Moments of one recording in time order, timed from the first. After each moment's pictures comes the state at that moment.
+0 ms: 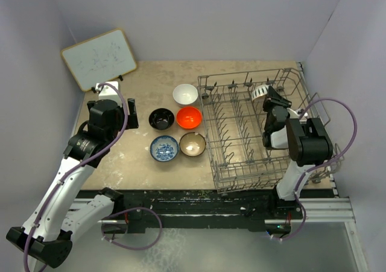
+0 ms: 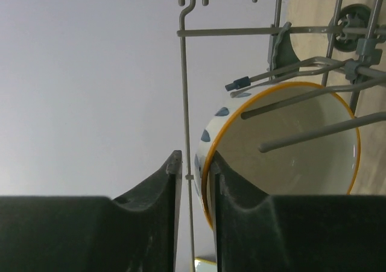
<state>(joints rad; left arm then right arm) -0.39 0.86 1.04 -0.67 -0.45 -0.22 0.02 1.84 0.57 1.28 0.38 1.61</state>
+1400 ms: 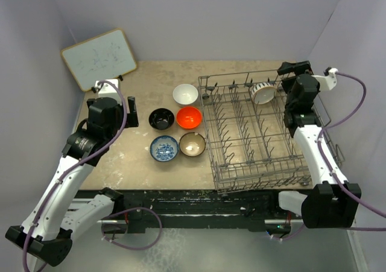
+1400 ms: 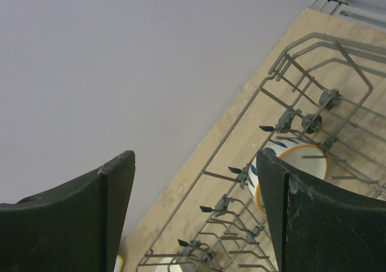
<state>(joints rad) -0.40 0.87 1.07 -0.69 -0.45 -0.22 0.00 1.21 0.96 0.13 0.41 0.94</state>
